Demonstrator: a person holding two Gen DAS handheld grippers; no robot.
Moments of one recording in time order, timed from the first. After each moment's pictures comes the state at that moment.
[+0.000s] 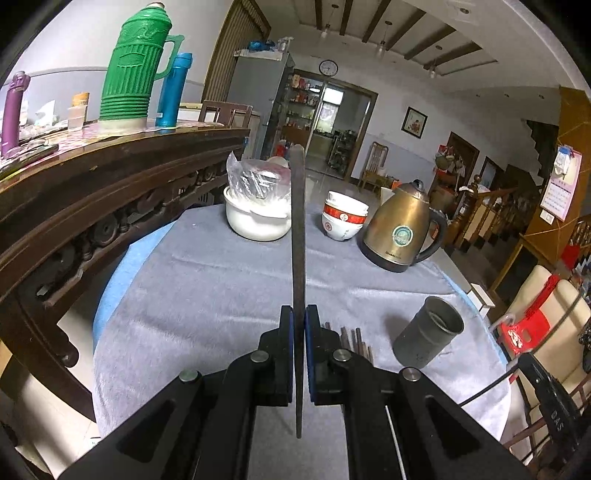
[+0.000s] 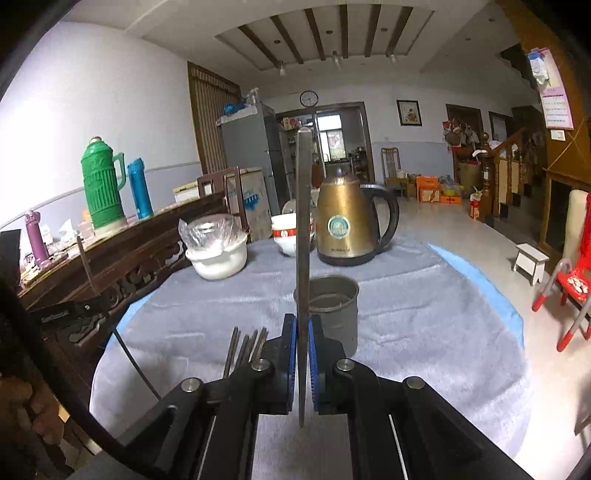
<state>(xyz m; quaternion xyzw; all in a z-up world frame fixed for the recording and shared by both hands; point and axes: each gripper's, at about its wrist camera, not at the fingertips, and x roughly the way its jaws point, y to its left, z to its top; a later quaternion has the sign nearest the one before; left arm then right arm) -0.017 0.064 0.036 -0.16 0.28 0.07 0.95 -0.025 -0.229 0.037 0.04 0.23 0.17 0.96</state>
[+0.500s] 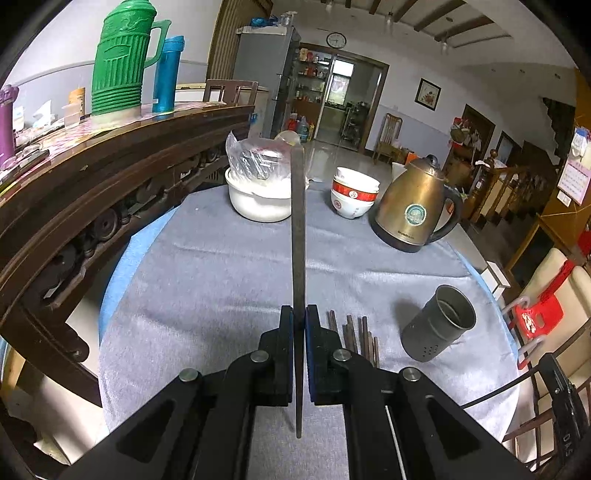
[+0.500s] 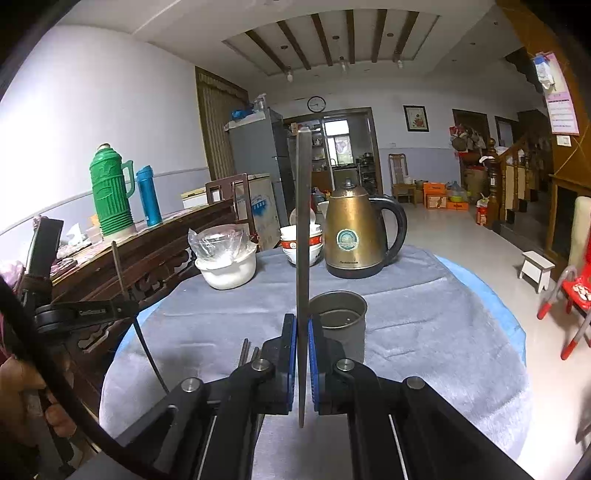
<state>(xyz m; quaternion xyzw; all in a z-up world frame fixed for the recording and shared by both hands) 0.009 0.051 0.041 -0.14 0.33 0.09 0.93 -0.026 -0.227 0.053 0.04 0.22 0.18 0.96</state>
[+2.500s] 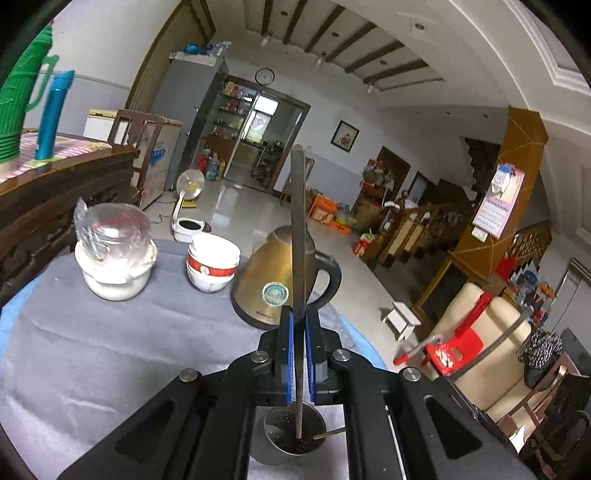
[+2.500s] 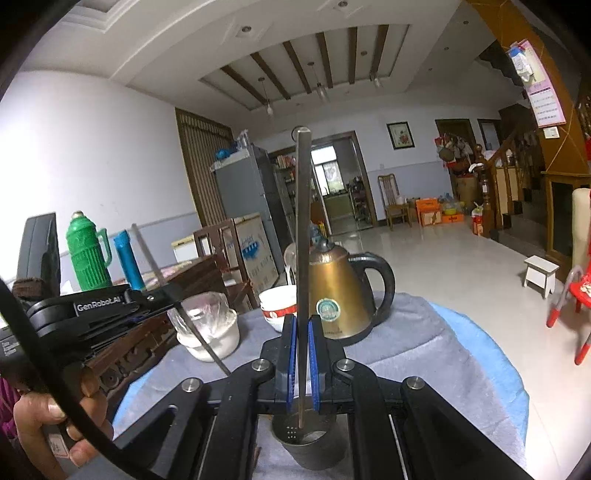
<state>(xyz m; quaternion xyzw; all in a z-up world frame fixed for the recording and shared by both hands) 0.130 -0.041 0.110 -0.20 0.23 -0.08 0.95 0.076 -0.268 0.103 0.10 0.17 0.17 0.97</state>
